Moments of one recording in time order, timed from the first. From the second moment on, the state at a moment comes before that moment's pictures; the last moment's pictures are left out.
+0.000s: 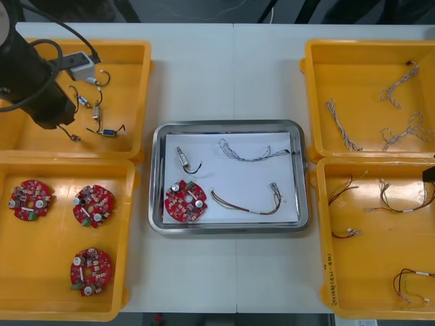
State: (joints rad) right arm -0.17 -0.82 -0.31 -2.19 -0.86 1.90 1.11; left arm -0.76 0.81 -0.11 -1.62 0.83 1.82 -2.03
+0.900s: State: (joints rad) right arm -0.17 -0.82 -0.31 -2.19 -0.87 1.90 1.13; left arm -0.78 0.81 -0.06 -1.62 0.82 1.84 -2.03
